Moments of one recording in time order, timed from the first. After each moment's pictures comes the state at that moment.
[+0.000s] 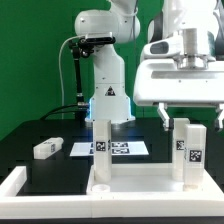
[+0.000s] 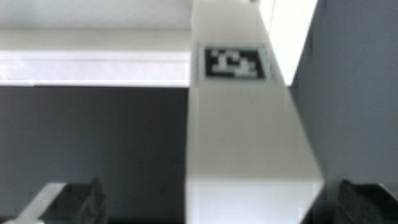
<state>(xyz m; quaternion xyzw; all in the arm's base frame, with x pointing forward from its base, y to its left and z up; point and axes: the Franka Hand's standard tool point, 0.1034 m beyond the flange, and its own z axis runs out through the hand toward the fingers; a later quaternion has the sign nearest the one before) 0.658 0.094 0.130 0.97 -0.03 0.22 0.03</state>
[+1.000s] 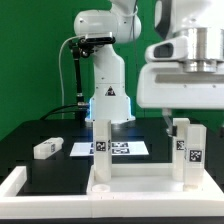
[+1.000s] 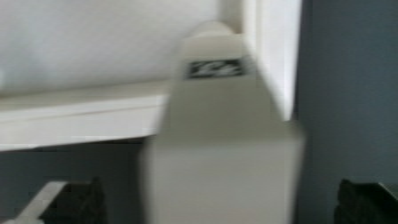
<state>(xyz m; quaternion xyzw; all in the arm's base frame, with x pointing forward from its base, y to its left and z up) 0.668 0.108 0.118 0.99 -0.09 0.10 0.02</state>
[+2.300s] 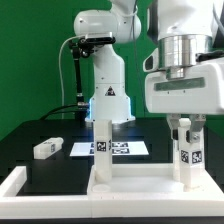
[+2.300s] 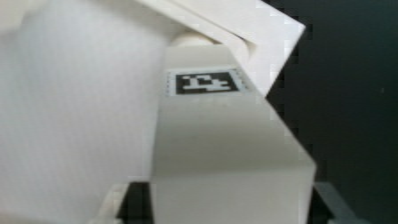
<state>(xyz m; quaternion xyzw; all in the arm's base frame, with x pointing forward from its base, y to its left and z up) 0.663 0.081 0.115 0.80 -0.60 0.07 -0.06</state>
